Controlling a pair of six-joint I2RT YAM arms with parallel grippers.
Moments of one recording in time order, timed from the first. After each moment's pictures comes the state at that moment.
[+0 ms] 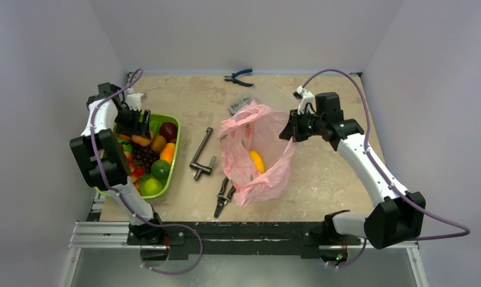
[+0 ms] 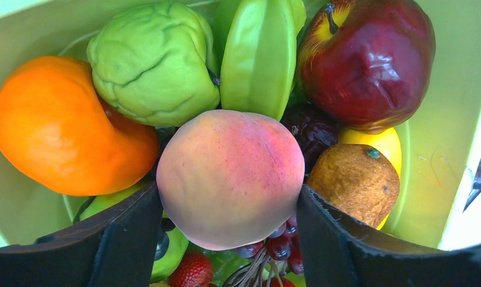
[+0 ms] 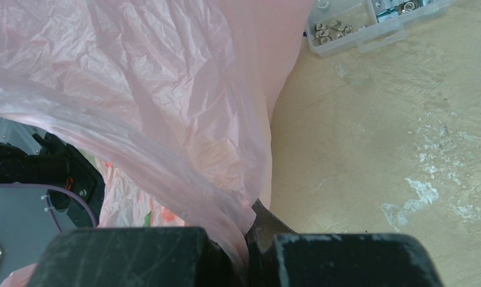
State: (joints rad) left arm 0.36 1.84 1.48 -0.94 0.29 0.48; right arm 0.26 1.27 1.11 -0.59 -0.52 0.16
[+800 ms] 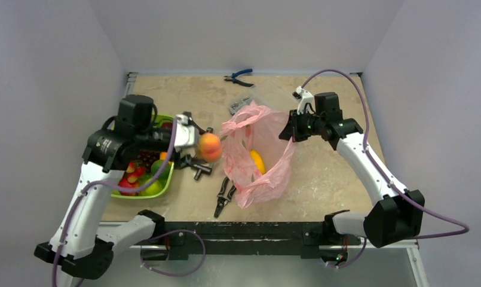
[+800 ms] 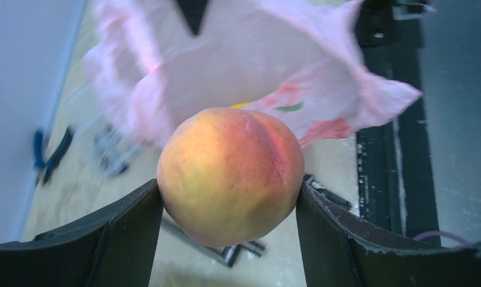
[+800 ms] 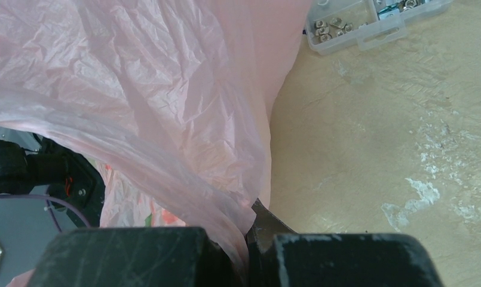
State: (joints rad) left arm -0.24 1.06 1.48 -1.11 0.89 0.82; right arm 0.26 1.28 1.11 -0.59 -0.52 0.15
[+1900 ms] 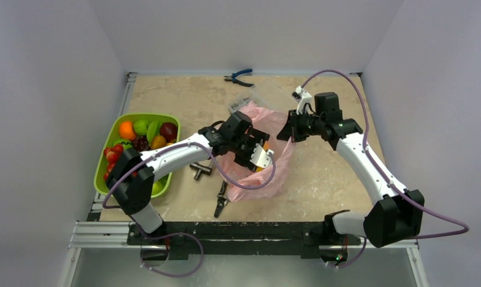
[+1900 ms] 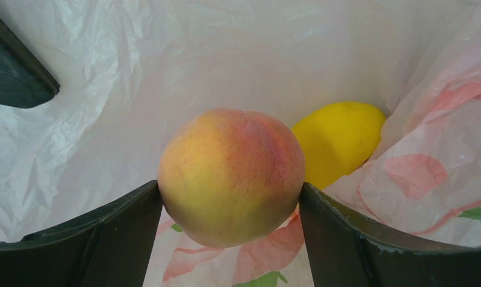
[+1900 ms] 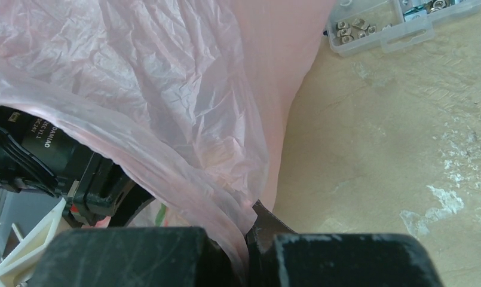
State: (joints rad) left arm -0.83 1.65 1.22 -0.37 0.39 1.18; right arm 0.26 1.28 1.11 -0.57 -0.57 0.18
